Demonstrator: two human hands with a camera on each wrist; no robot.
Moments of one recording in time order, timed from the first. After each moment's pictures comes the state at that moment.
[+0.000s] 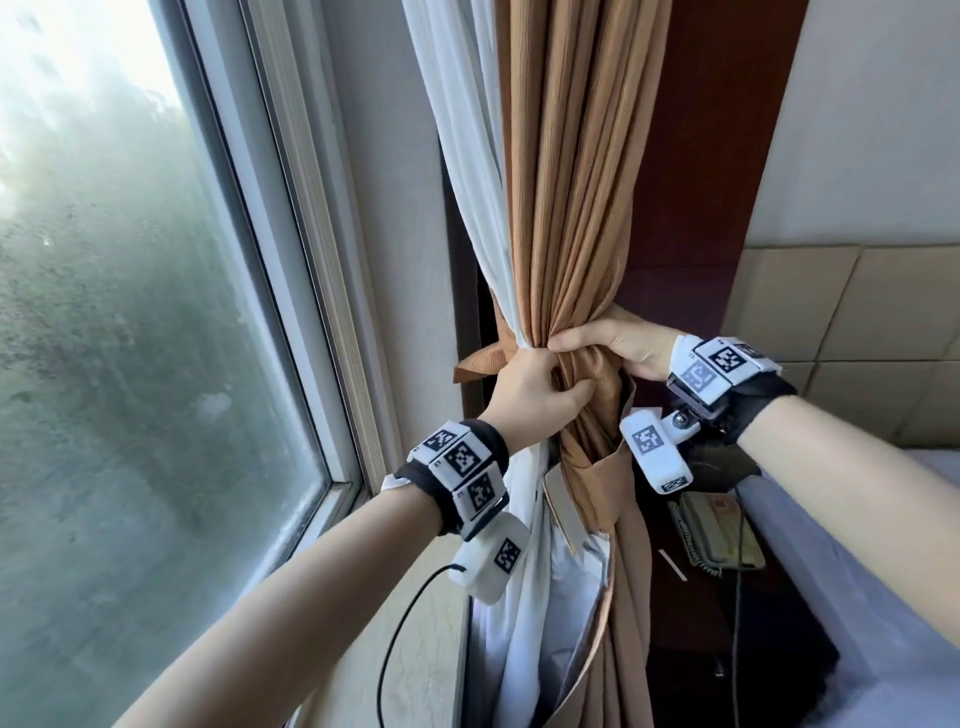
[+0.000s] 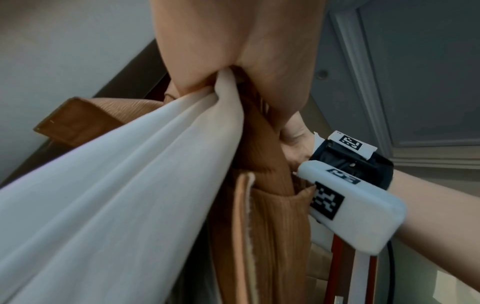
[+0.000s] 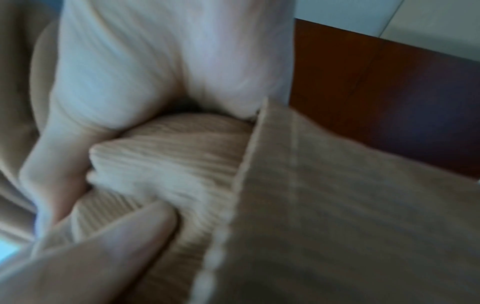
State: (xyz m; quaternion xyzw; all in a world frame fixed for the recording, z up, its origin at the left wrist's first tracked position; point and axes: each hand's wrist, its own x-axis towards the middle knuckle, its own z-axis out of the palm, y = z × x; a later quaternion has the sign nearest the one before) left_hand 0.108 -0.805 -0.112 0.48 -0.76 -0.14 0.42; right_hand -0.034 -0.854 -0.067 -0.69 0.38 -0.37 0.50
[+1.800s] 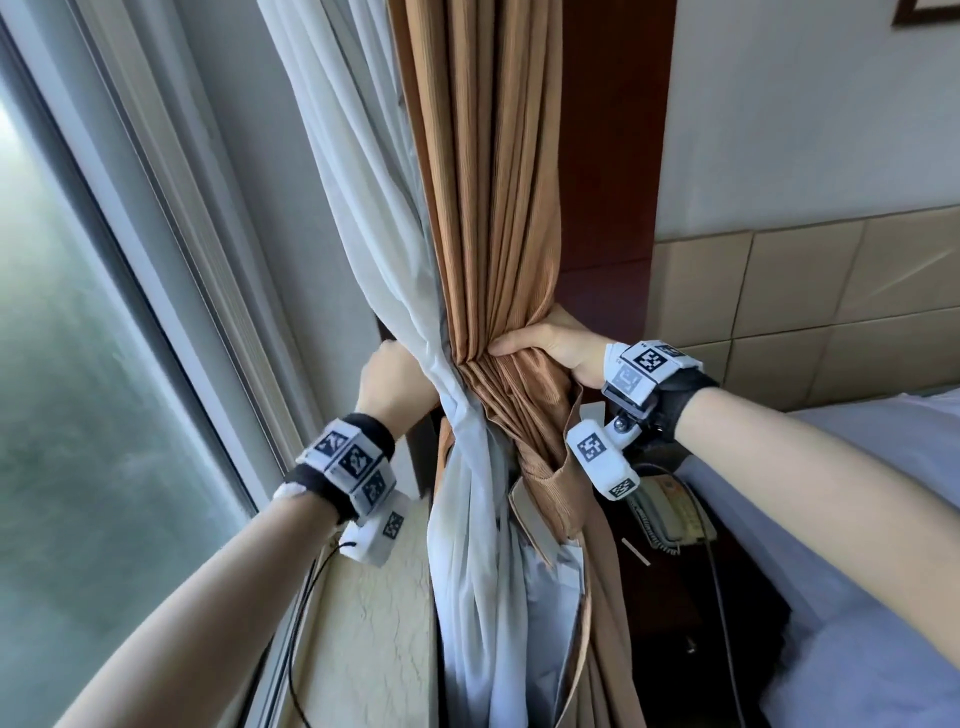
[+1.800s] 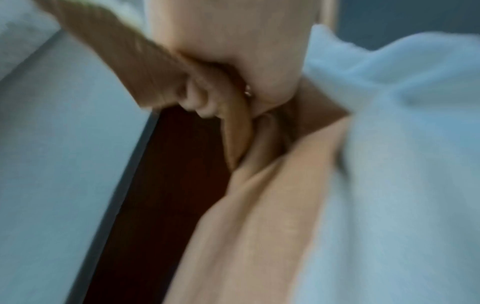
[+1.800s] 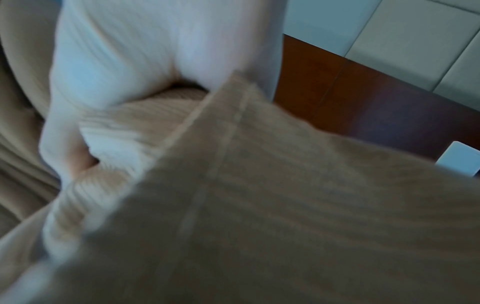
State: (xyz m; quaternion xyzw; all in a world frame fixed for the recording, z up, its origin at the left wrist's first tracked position) left_hand 0.153 -0.840 -0.087 0.60 -0.73 -0.09 0.32; right_hand -0.047 -0.860 -0.073 -0.63 0.43 -0.45 0.47
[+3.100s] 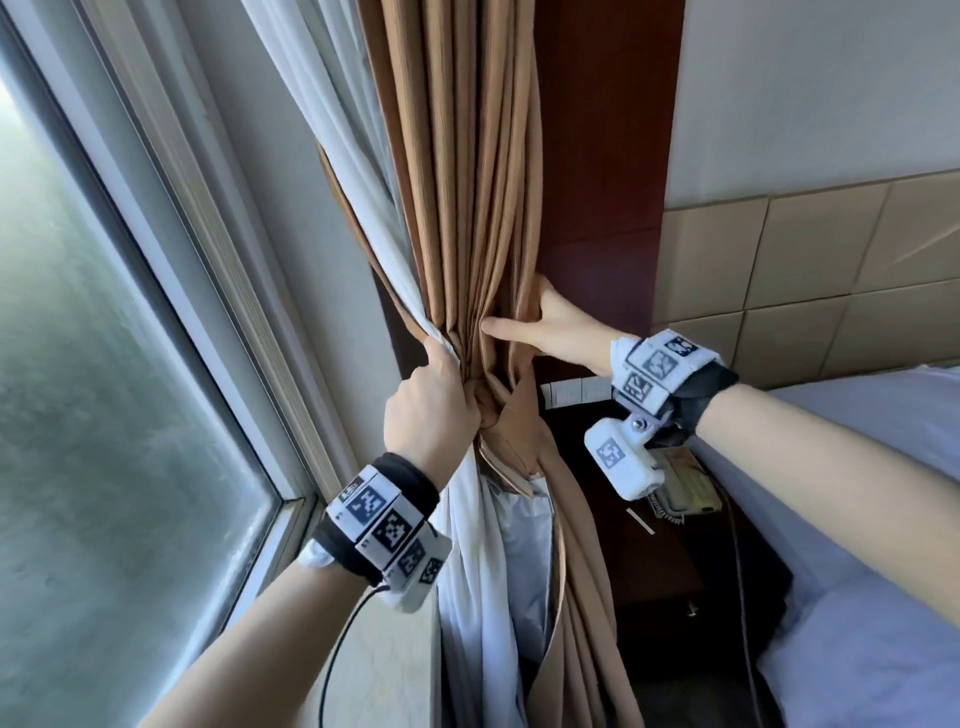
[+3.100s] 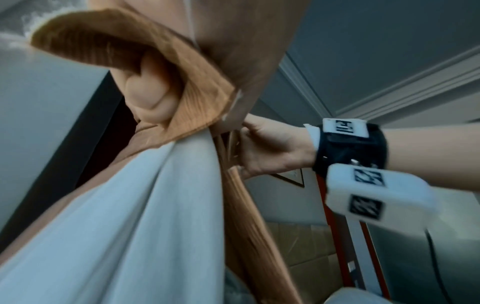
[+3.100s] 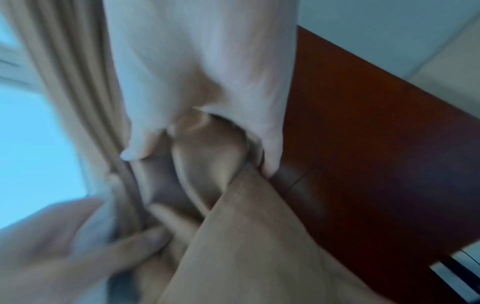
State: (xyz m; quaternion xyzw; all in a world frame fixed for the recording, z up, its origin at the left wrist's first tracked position) left_hand 0.118 -0.780 -0.125 0.66 -0.70 0.08 0.26; right_hand -0.049 -0.844 -0.091 -0.70 0.46 -0.40 0.37
